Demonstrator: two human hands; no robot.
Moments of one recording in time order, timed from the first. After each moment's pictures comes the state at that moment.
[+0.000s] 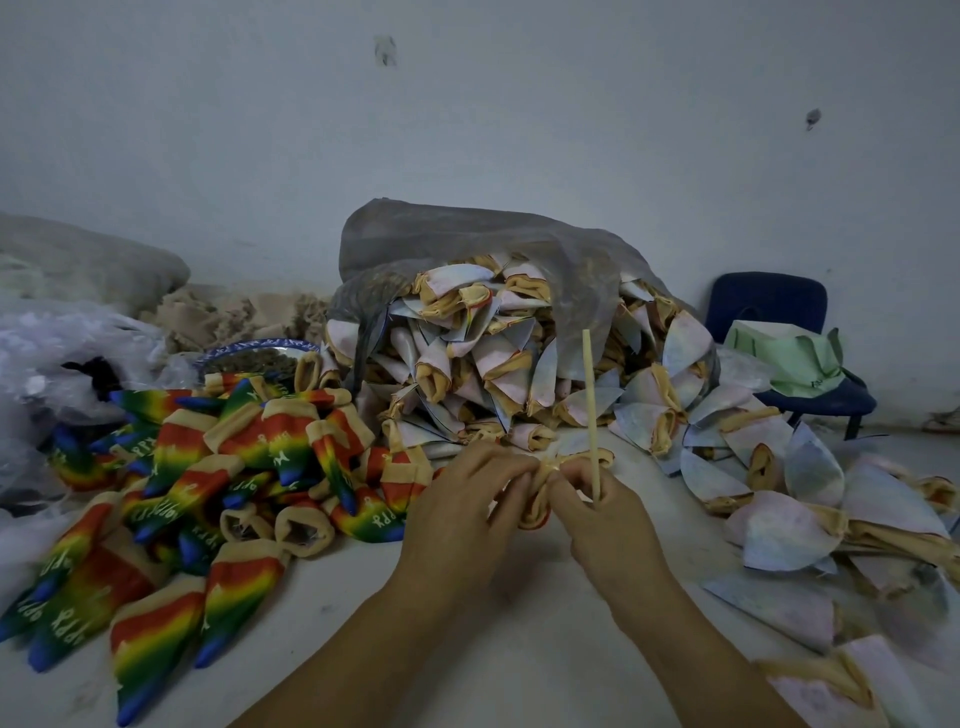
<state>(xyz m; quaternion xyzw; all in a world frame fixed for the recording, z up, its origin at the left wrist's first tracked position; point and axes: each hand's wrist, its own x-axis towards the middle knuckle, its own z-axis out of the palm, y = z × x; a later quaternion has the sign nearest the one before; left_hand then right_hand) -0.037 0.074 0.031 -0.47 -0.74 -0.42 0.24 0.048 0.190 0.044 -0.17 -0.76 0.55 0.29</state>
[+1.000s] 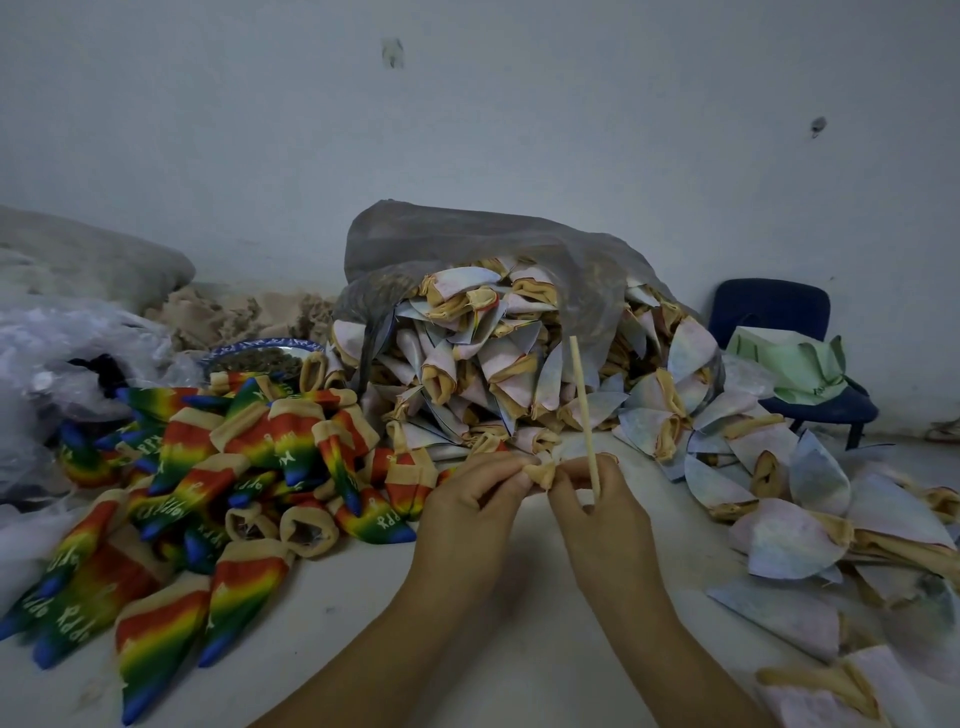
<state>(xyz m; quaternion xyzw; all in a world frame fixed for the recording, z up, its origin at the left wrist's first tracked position) -0.026 0.080 0.033 -0.32 -0.67 -0.67 0.02 0.041 0.184 0.035 -0.22 -0.79 0.45 0.35</state>
